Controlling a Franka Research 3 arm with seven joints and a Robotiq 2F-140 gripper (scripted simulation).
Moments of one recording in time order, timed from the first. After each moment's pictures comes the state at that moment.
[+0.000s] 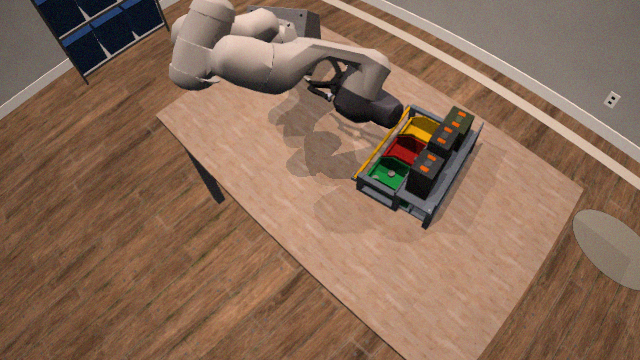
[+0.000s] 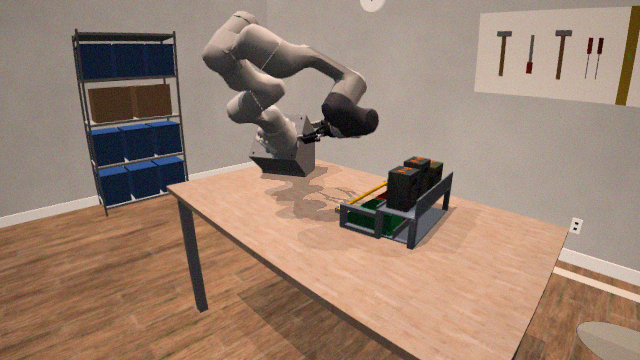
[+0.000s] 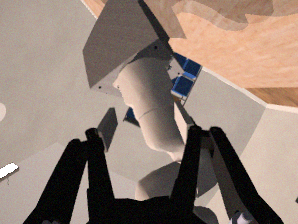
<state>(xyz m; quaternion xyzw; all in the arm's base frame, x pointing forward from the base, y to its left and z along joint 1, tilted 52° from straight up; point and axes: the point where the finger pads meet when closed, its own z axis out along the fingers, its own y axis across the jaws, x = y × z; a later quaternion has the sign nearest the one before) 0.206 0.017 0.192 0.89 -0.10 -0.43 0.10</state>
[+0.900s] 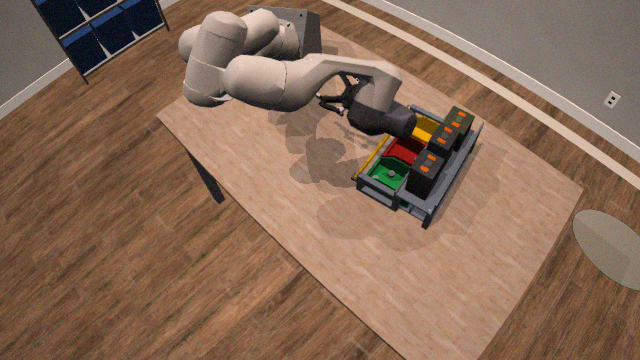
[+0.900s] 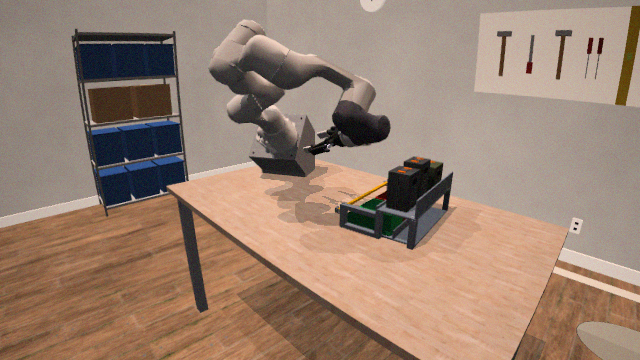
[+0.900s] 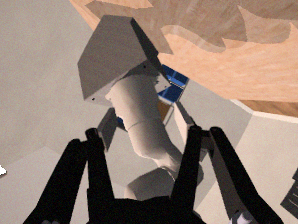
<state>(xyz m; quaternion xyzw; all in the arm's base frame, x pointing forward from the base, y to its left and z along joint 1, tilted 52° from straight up) 0.256 -0.012 0.188 0.90 -0.07 -0.42 0.12</state>
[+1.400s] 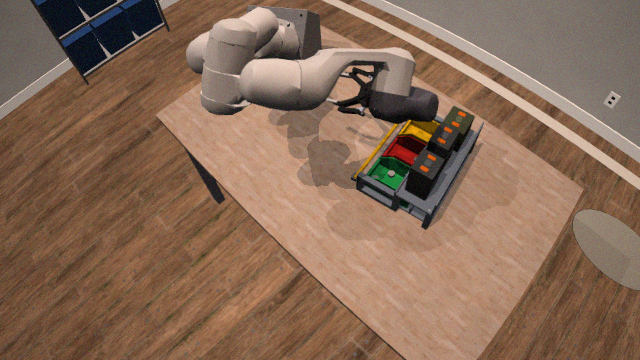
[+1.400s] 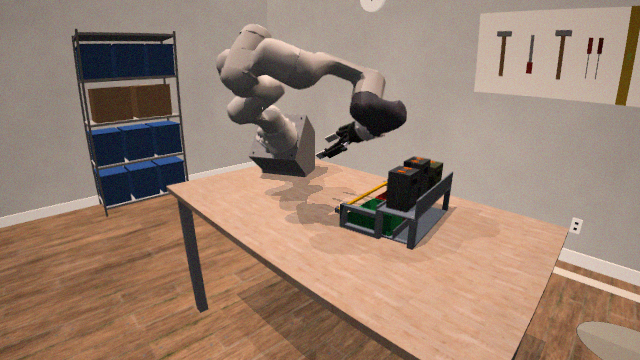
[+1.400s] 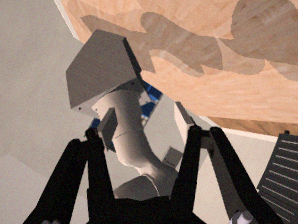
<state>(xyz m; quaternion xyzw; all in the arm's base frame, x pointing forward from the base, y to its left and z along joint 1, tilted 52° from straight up) 0.304 -0.006 0.184 0.90 0.04 -0.40 0.17</state>
